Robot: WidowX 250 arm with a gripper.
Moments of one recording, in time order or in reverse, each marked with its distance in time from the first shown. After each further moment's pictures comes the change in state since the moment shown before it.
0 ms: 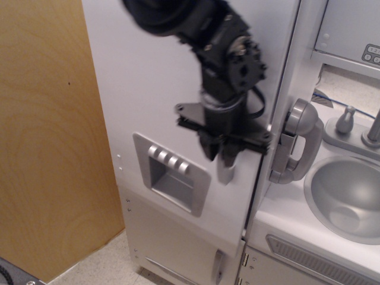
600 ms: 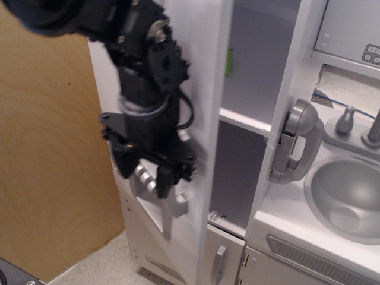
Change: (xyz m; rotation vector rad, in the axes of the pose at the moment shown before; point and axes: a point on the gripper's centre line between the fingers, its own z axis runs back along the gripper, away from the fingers) arm -0.062 0.038 0.031 0.036 0.180 -0.155
